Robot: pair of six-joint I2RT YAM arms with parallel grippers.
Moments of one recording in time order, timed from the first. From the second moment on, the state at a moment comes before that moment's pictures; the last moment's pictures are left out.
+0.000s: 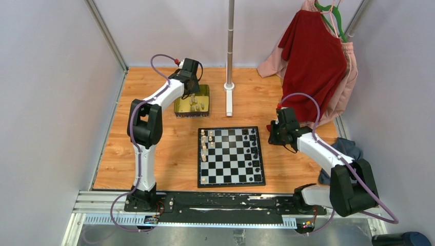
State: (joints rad) left arm -0.32 2.11 1.75 -0.48 -0.31 -0.50; right arm 0.30 1.26 0.68 -0.38 0.02 0.33
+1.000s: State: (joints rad) left arm -0.32 2.18 1.76 -0.48 -0.29 -0.50; right arm 0.30 1.29 0.68 -0.36 0.00 0.33
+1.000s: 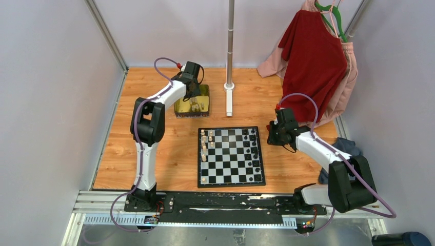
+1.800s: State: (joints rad) left arm -0.32 2.19 1.76 -0.48 -0.30 -0.50; right arm 0.30 1.31 0.68 -0.35 0.00 0.33
